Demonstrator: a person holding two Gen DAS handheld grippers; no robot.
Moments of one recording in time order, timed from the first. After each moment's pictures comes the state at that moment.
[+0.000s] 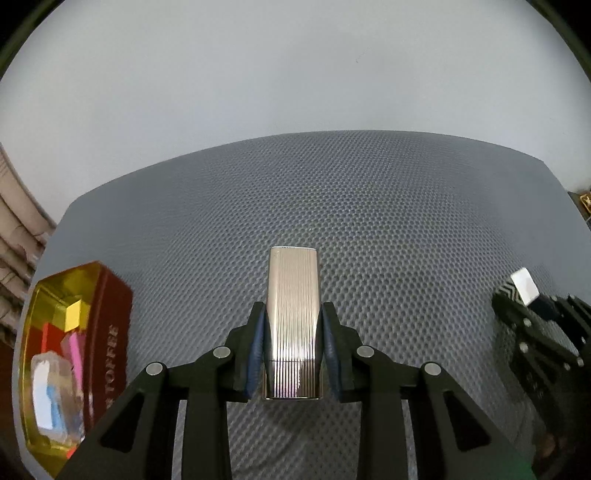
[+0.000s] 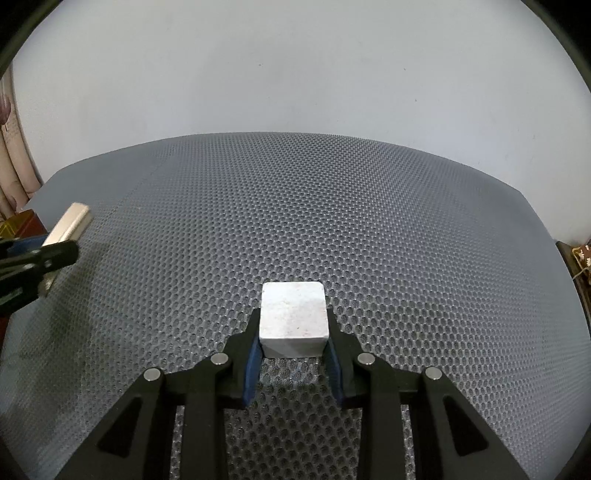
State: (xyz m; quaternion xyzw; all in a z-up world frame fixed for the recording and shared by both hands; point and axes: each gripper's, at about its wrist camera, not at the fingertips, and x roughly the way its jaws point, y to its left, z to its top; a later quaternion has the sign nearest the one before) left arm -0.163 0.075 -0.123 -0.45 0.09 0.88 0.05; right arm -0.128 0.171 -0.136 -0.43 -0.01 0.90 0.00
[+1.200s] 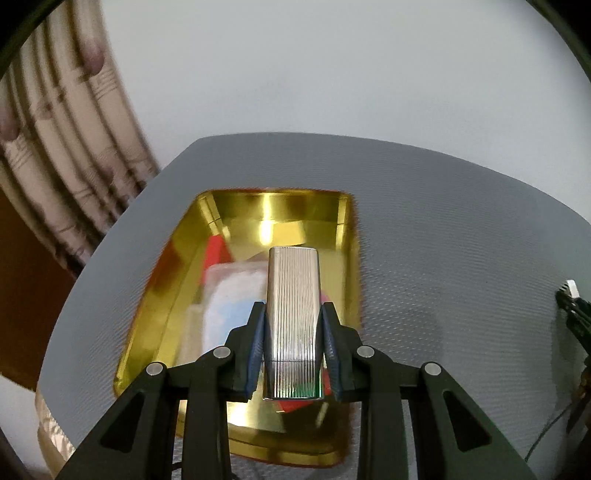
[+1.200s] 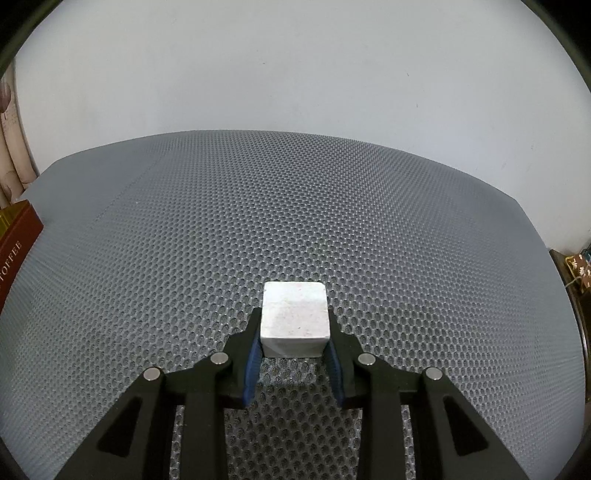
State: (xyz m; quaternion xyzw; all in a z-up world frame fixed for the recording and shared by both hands) left arm -0.111 -0.107 -0.094 -0.45 0.01 0.89 -0.09; right arm -0.111 0.178 -0.126 -0.43 -0.03 0.90 0.01
